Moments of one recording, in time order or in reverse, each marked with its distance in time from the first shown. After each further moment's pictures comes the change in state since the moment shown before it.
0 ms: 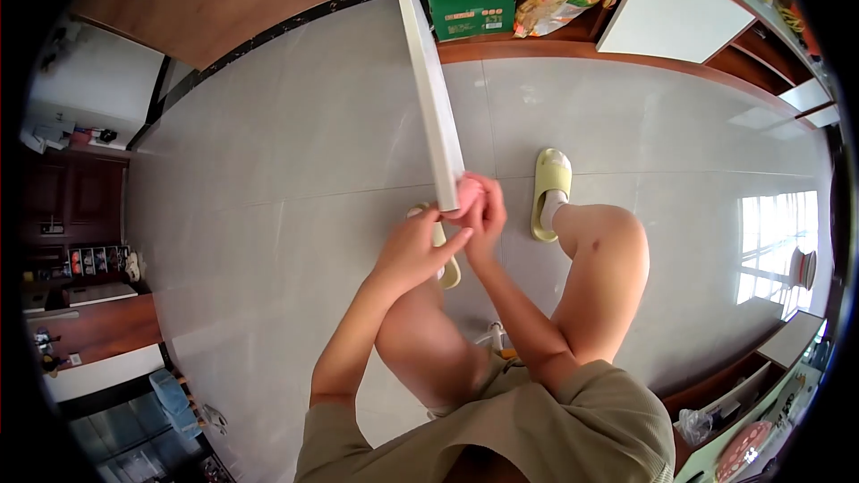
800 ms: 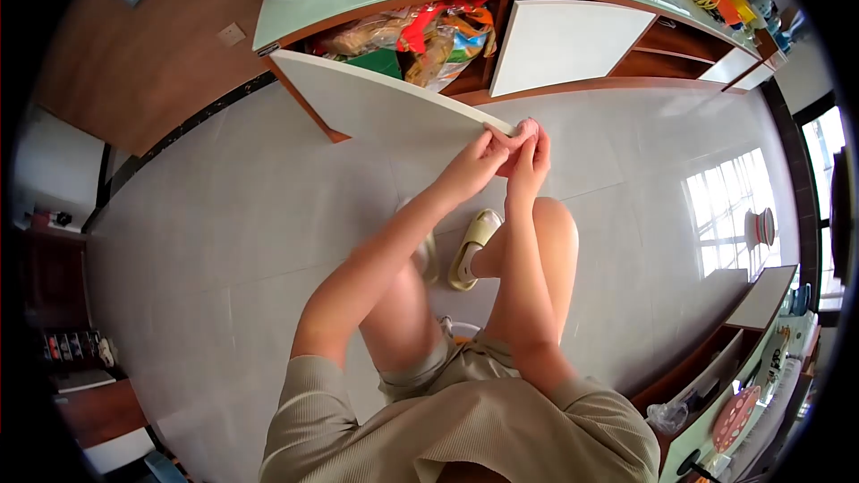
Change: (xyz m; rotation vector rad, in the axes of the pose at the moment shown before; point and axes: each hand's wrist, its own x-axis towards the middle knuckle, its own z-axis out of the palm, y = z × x) left_hand 0.230 0.183 0.095 -0.609 -0.371 0.368; right_hand 0.243 -0.069 -0.171 -0.038 0.481 -0.064
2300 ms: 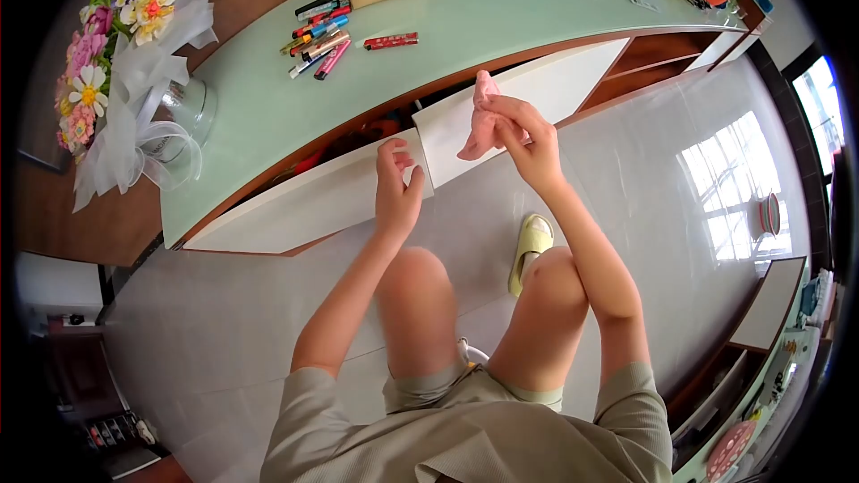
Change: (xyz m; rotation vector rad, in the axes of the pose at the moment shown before) left_hand 0.276 -0.009 -0.035 0.343 0.476 0.265; right_hand 0.342 -0.036 -0.003 -0.433 -0.582 -0.590
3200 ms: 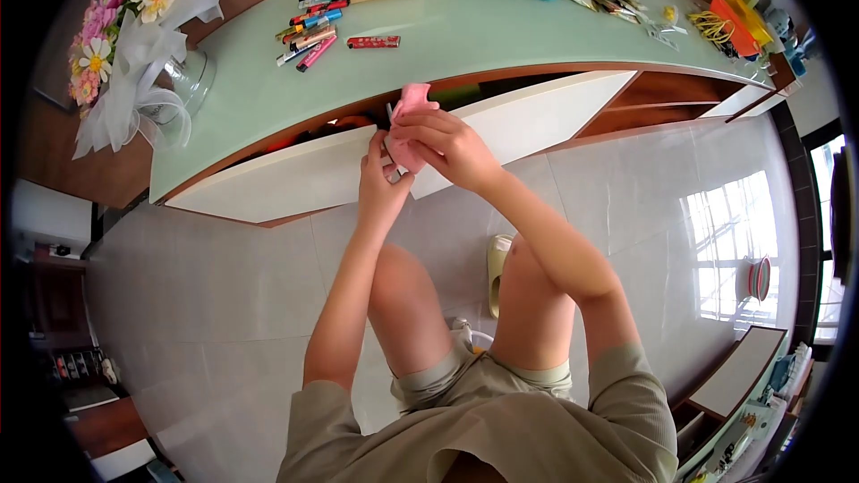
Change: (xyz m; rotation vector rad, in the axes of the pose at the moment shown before) left_hand 0.009 0.010 0.055 0.052 0.214 -0.139; right_hand 0.032 0.033 0.019 0.114 -0.339 -0.390
